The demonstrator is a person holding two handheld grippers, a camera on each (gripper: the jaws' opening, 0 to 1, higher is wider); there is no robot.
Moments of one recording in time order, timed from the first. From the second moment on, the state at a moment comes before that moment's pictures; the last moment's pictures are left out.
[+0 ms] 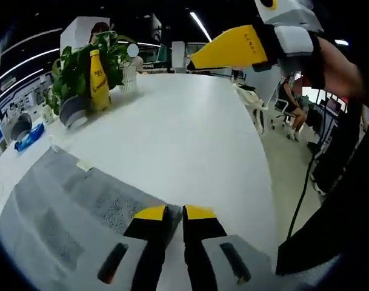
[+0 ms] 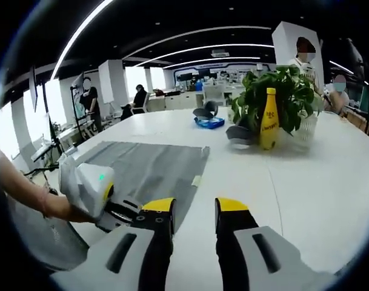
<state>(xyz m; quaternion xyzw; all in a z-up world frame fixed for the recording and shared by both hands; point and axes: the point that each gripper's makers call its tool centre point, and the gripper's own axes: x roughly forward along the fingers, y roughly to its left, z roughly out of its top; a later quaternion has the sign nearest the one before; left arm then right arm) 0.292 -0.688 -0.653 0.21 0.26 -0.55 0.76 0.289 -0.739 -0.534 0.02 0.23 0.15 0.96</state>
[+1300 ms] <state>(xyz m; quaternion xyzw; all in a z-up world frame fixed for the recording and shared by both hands) 0.205 -0.718 -0.512 -0.01 0.24 -0.62 0.75 0.411 -0.779 -0.583 -0.07 0.32 0.20 0.92</state>
